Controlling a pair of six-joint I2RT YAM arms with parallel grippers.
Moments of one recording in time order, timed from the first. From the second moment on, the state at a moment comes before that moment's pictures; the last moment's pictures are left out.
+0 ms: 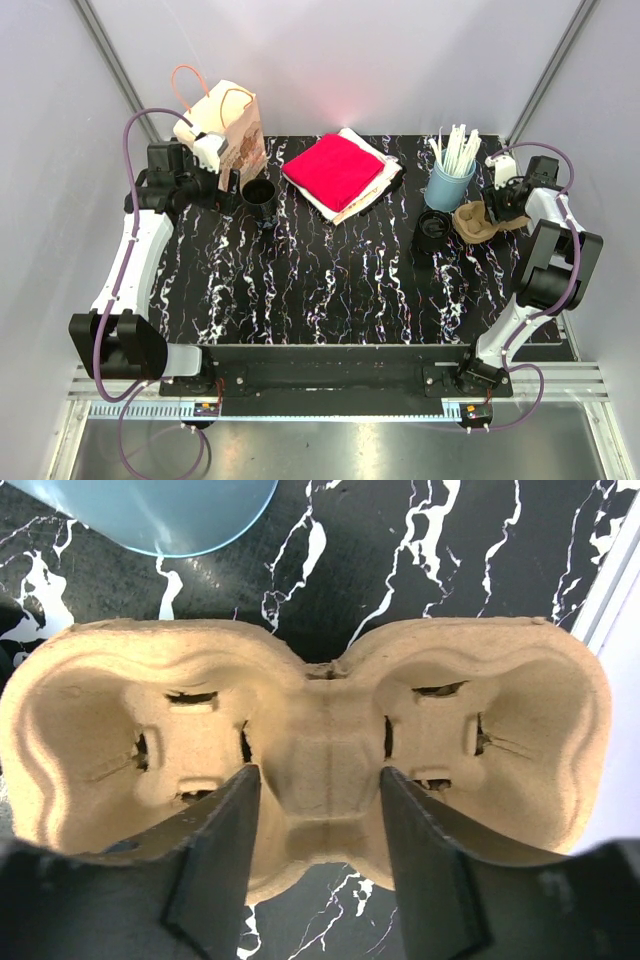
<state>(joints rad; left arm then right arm) -0.01 1.34 1.30 -0.63 0.39 0.26 -0.37 1.84 1.34 -0.48 -0.32 -0.70</state>
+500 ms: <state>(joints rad) -0.01 1.34 1.30 -0.63 0.39 0.26 -0.37 1.84 1.34 -0.47 -0.33 -0.69</state>
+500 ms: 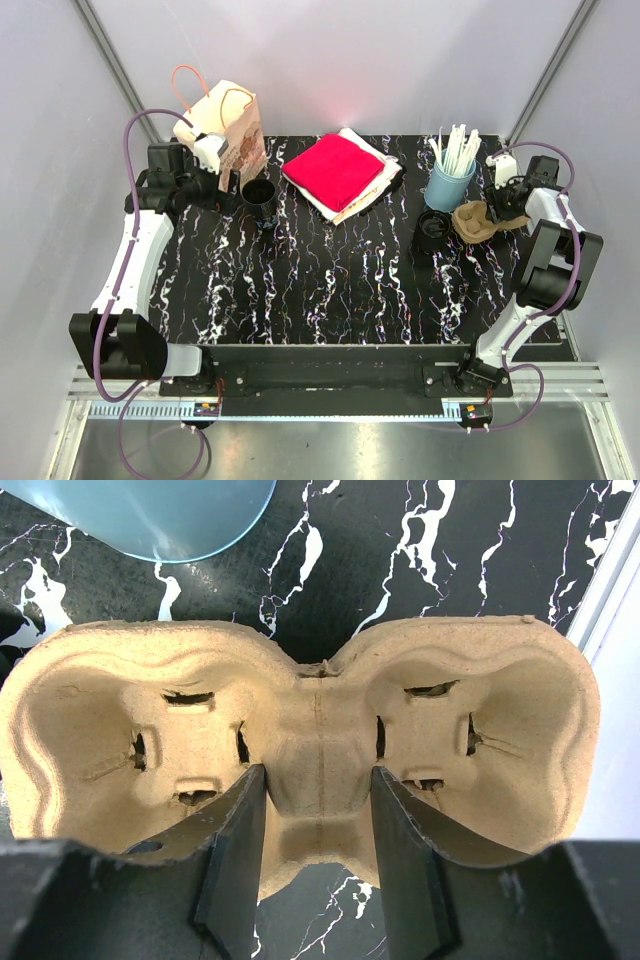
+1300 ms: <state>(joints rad) -0.01 1.34 1.30 -0.63 0.39 0.26 -0.37 1.72 1.34 -0.45 -0.32 -0.65</state>
